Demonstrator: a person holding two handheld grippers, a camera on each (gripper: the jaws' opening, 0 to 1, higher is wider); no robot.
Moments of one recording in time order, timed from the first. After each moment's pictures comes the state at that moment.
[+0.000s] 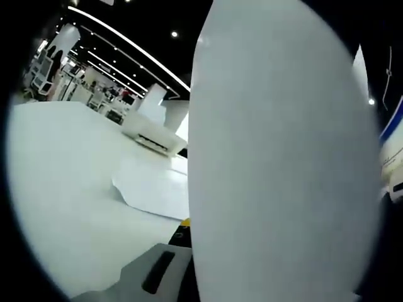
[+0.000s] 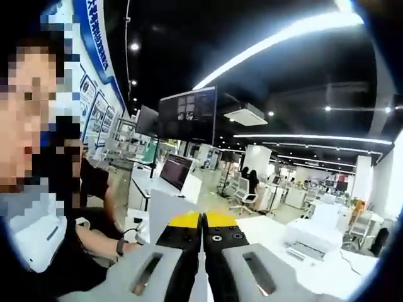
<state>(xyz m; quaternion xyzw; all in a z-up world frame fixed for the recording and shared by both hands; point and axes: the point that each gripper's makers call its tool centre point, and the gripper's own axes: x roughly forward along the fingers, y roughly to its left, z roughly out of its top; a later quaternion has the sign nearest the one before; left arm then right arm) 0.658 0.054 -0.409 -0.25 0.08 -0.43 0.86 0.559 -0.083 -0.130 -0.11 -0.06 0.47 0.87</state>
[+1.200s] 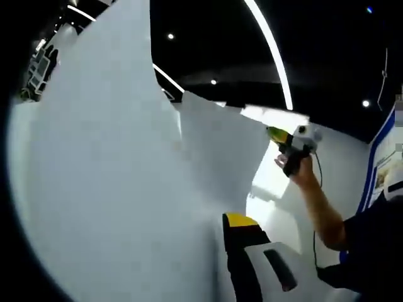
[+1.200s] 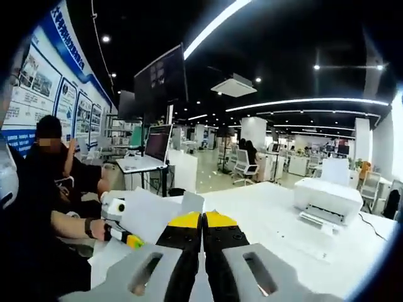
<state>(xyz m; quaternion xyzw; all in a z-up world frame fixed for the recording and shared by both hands) 0.655 0.053 -0.403 -0.25 0.06 -0.45 0.85 0.689 -0.074 -0.246 -0.06 0.03 0.47 0.88</state>
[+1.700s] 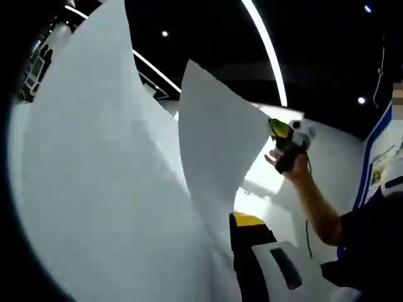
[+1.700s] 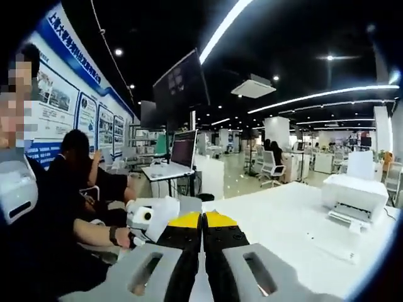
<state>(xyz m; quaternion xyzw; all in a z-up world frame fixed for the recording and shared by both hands) 0.649 0.045 -0.403 -0.25 0.06 -0.47 0.85 0.666 -0.045 -0.246 -0.01 0.04 0.56 0.83</state>
